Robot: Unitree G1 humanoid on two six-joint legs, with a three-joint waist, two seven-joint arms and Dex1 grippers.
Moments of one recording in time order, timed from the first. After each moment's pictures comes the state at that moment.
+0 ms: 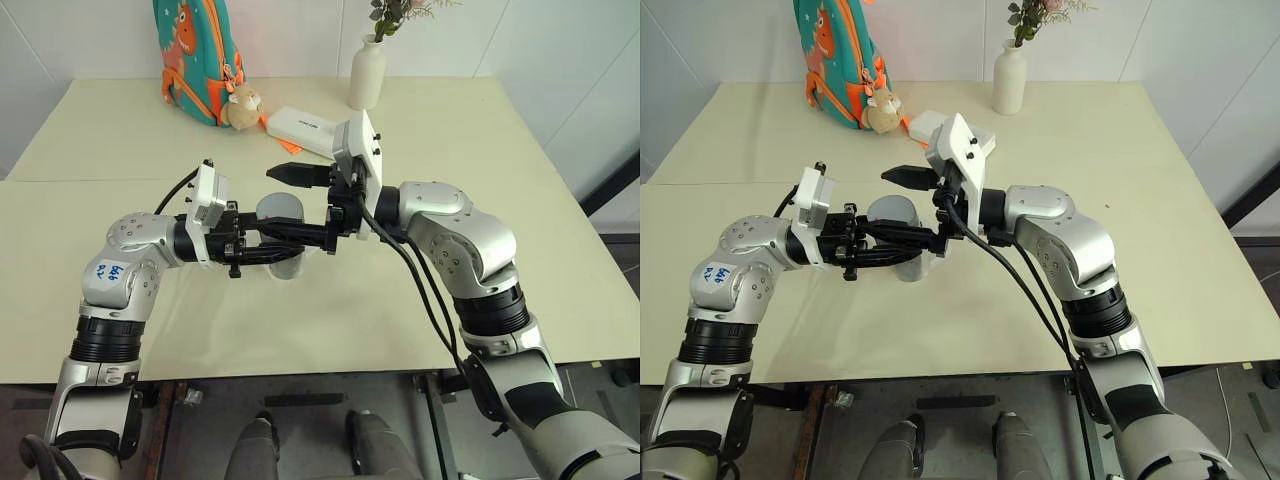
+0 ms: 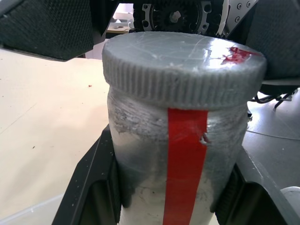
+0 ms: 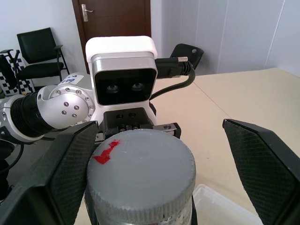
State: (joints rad) left arm -0.65 0.60 0.03 0.05 -0.56 0.40 -1.21; right arm -0.93 -0.27 0.17 -0.07 0.52 0.63 0.89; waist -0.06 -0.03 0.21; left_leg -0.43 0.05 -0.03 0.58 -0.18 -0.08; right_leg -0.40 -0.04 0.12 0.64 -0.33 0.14
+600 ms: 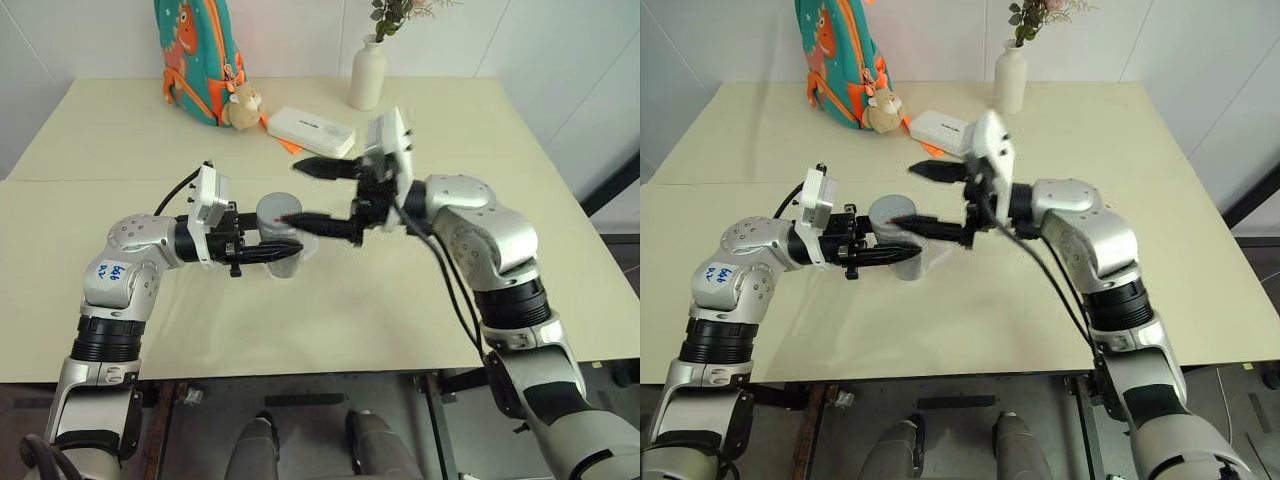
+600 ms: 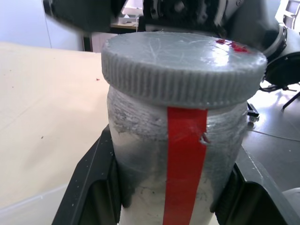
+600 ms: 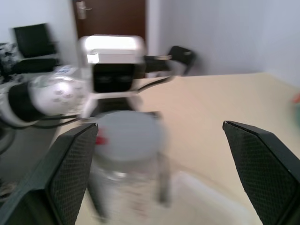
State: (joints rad) left arm -0.65 0.60 0.02 0.05 -0.55 0.40 -1.22; right arm -0.92 -0.45 0.08 0.06 0.52 0.51 0.99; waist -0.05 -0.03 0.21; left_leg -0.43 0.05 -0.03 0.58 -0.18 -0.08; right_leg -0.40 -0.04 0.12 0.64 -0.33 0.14
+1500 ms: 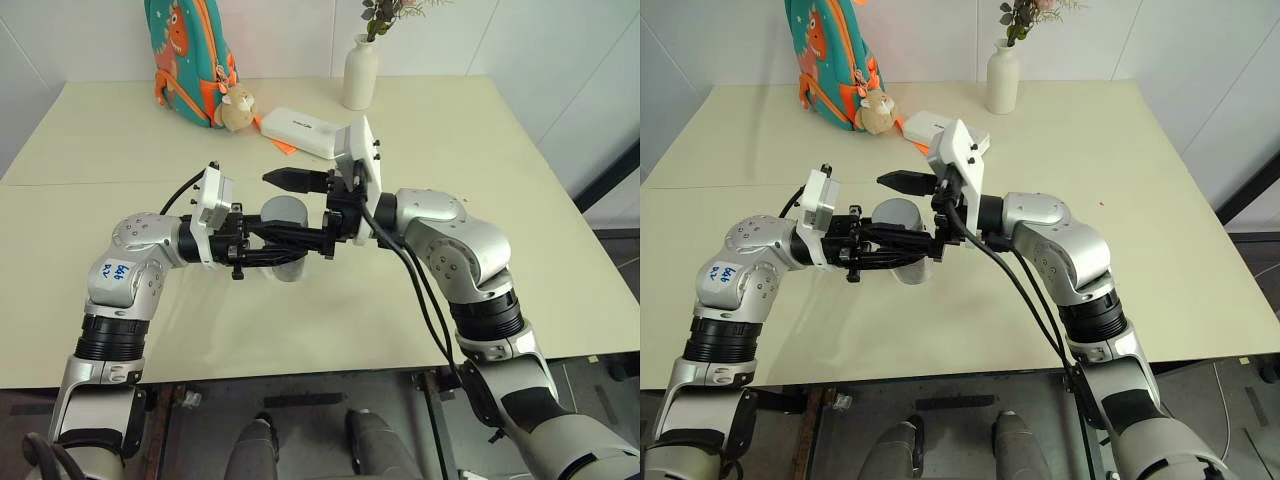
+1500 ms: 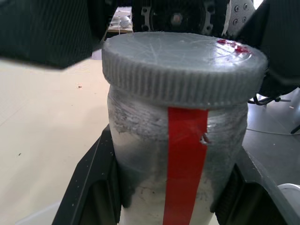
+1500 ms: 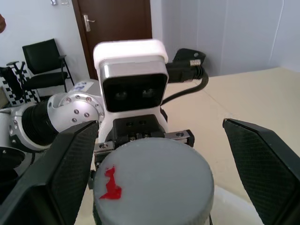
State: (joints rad) left arm -0.66 0.59 0.02 0.06 -0.55 0.40 -1.24; right arm -0.90 -0.24 0.19 -0.08 0.54 0.63 0.88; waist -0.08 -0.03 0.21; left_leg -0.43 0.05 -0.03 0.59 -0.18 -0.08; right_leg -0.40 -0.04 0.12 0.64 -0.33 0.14
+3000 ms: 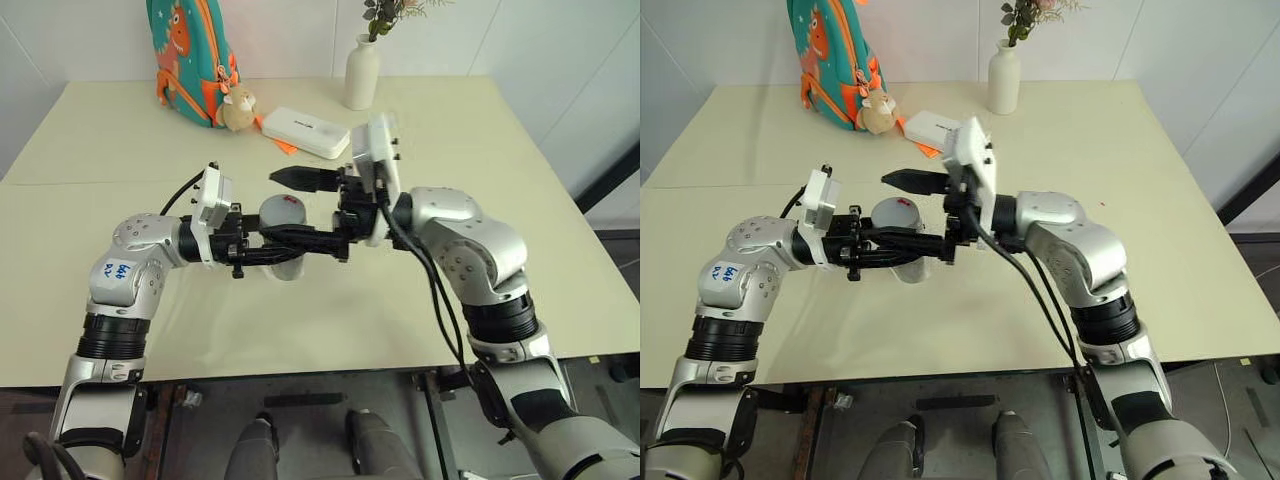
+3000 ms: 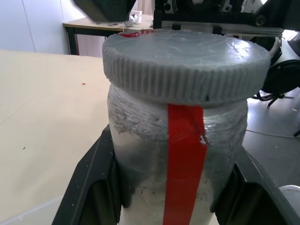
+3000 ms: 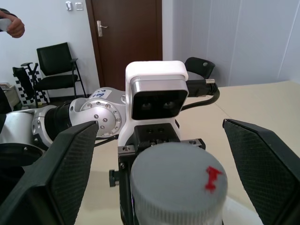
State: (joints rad) left arm -0.66 0.58 0.02 0.08 -0.54 0.39 -1.23; right arm -0.90 -0.28 0.16 -0.11 0.60 0.62 0.92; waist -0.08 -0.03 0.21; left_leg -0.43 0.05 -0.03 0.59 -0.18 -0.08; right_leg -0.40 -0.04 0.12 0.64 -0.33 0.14
